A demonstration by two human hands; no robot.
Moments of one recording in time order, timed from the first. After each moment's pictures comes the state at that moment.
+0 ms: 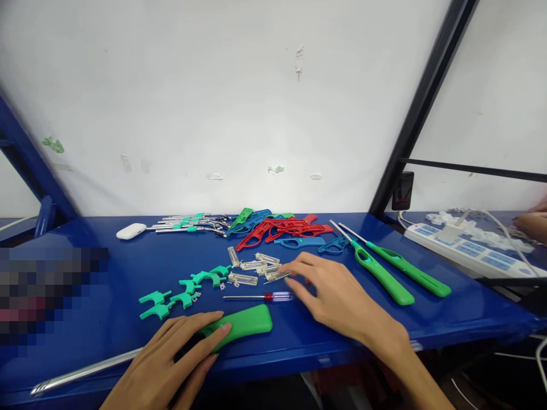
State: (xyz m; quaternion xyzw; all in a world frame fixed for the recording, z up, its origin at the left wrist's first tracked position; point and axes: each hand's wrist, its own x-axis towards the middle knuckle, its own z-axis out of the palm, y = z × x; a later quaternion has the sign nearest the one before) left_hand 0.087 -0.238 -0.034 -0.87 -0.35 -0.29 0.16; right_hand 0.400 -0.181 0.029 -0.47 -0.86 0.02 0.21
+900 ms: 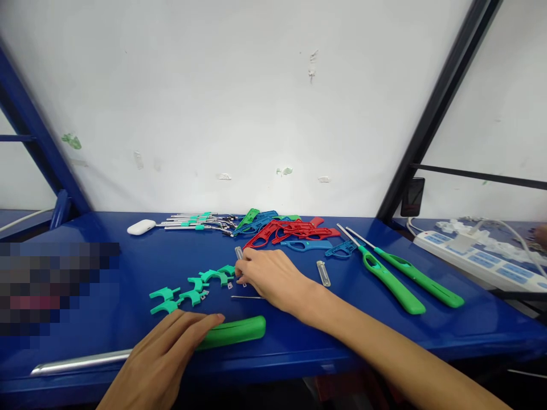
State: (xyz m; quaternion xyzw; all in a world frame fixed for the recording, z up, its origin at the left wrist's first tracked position) left_hand 0.074 -0.233 -0.040 -0.85 -0.37 -0.33 0.16; right_hand 0.305 -0.129 0.032 -0.35 -0.93 -0.04 0.08
